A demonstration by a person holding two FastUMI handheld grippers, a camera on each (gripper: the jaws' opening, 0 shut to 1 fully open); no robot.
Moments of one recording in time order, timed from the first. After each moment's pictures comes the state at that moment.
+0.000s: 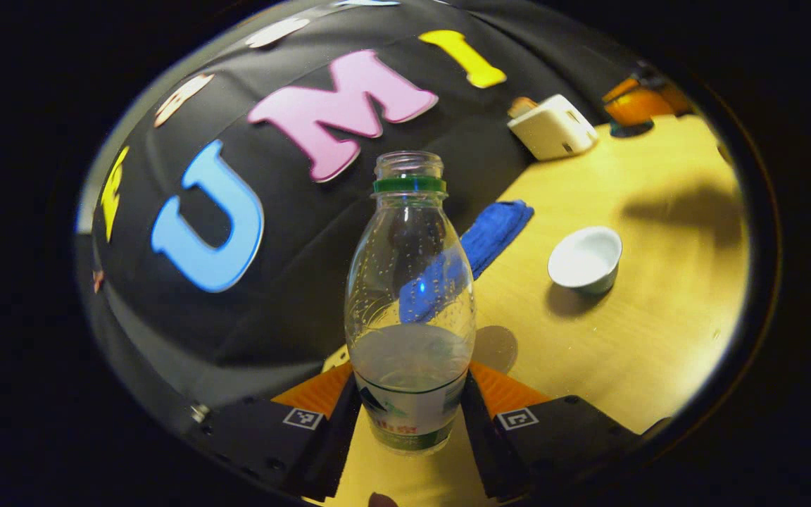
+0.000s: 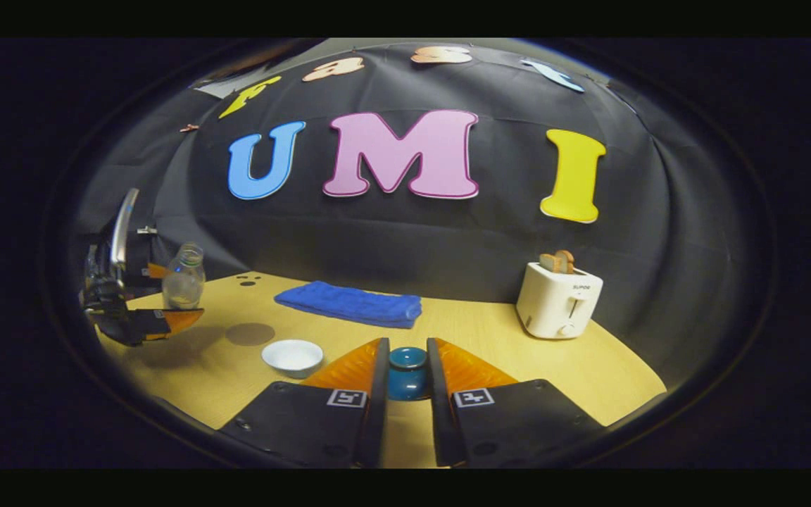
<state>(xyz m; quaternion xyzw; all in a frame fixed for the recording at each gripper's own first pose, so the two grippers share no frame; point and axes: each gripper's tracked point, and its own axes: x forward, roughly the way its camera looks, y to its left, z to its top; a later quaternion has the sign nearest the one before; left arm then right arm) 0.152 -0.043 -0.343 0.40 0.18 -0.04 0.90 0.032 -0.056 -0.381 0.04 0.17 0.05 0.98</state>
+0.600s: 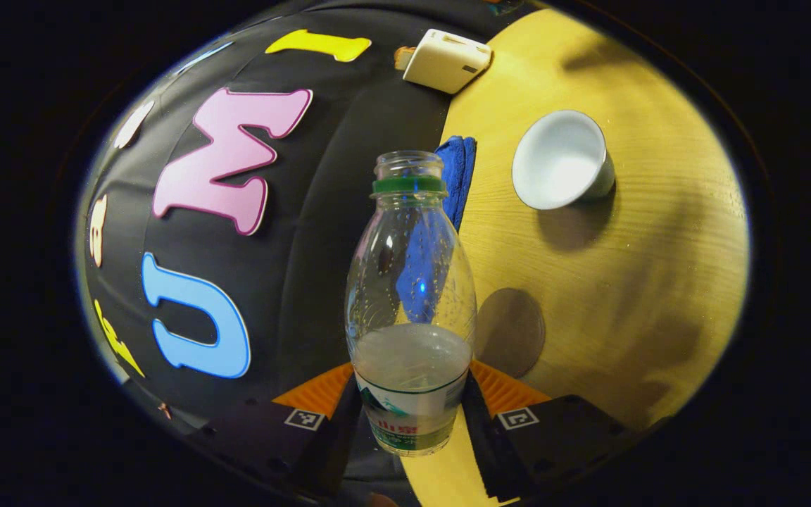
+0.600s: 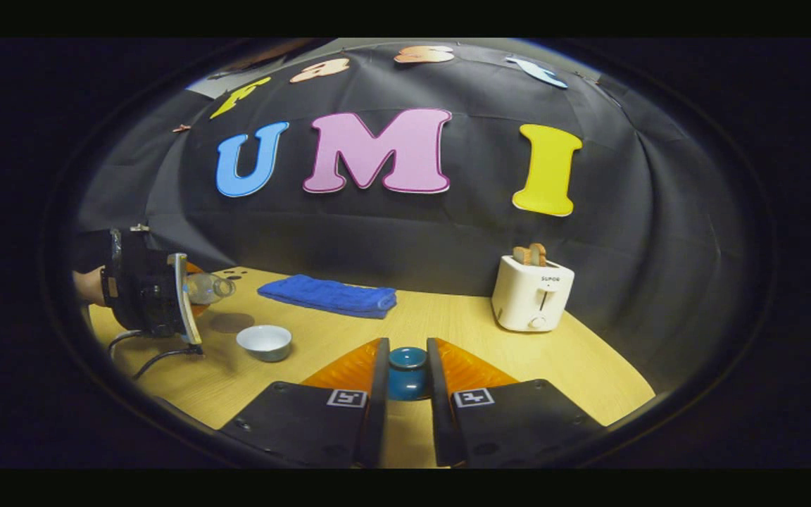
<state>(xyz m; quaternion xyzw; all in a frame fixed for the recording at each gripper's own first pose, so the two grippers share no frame) 0.189 -0.043 -0.369 0.60 0.20 -0.05 0.77 0.016 -0.098 -0.390 0.03 0.18 0.03 0.98</state>
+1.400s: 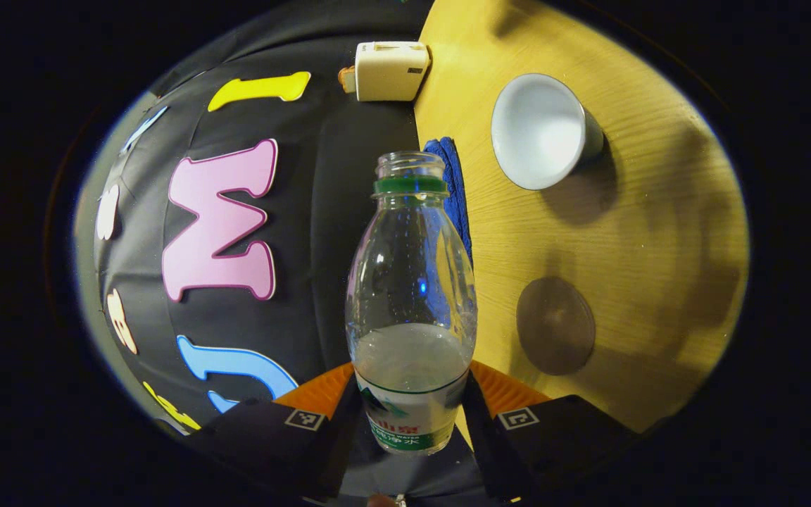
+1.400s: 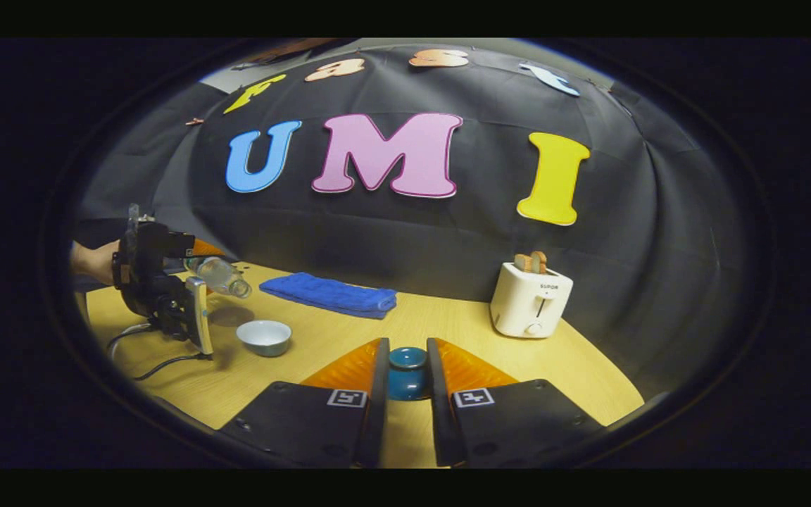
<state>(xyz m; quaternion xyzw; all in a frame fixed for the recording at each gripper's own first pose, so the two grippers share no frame) 0.217 -0.048 -0.347 0.72 0.14 -0.06 0.68 0.011 -0.099 -0.383 0.01 0.16 0.04 0.99</state>
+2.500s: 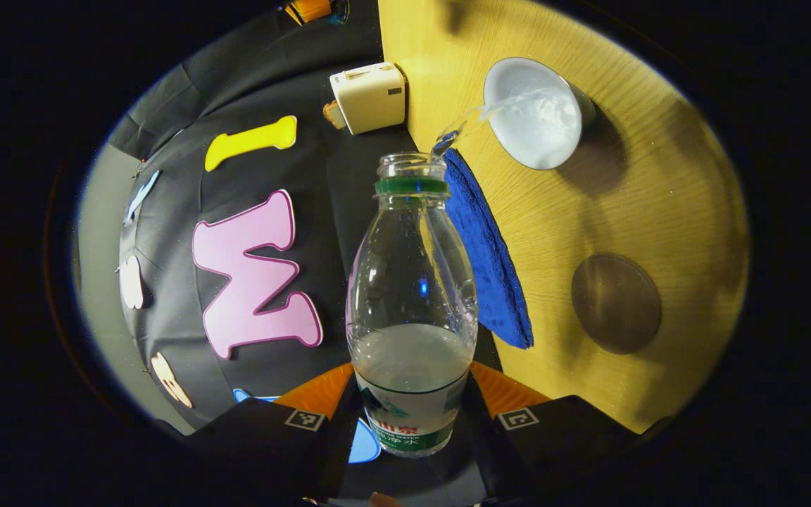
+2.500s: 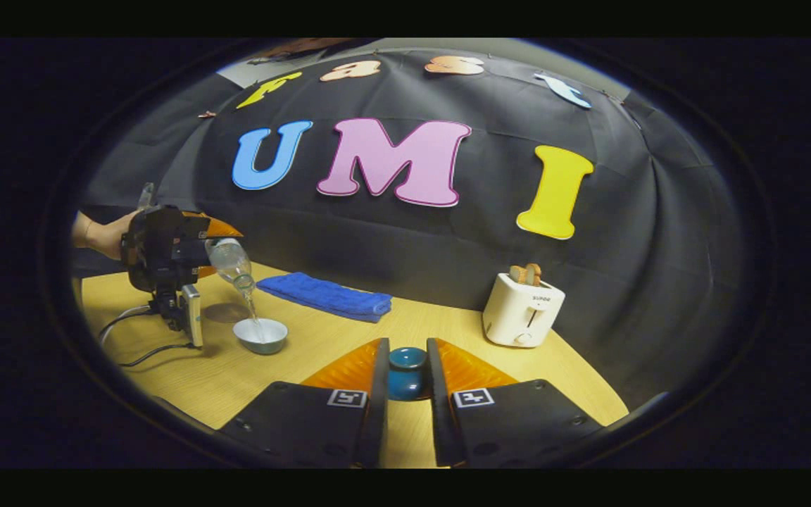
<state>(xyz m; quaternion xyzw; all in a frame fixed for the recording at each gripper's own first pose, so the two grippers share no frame) 0.241 -0.065 -0.308 0.80 0.04 -0.06 0.60 0.005 -0.100 -0.372 -0.02 0.15 0.04 0.99</state>
